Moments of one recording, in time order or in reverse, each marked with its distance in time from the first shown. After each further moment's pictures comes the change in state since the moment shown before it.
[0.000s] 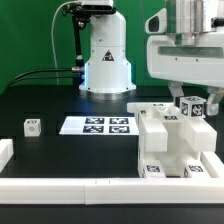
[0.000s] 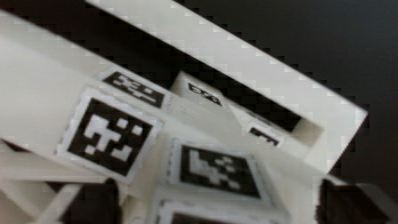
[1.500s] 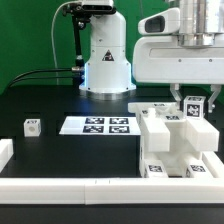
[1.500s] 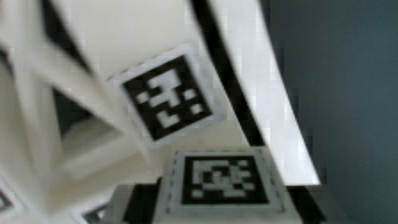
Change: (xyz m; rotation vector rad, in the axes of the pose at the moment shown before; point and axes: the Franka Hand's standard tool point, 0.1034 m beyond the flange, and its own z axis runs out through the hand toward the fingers) arm -0.003 0.001 -0.002 -0.026 0.010 -0.292
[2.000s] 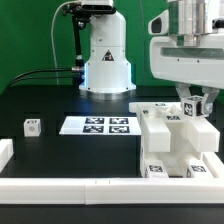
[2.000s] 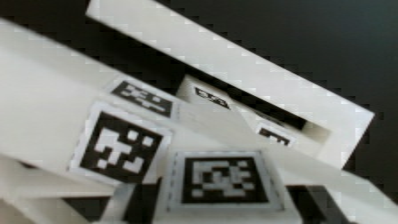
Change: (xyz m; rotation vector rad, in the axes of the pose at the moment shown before) arm 0.001 -0.001 0.001 0.015 -0.021 0.551
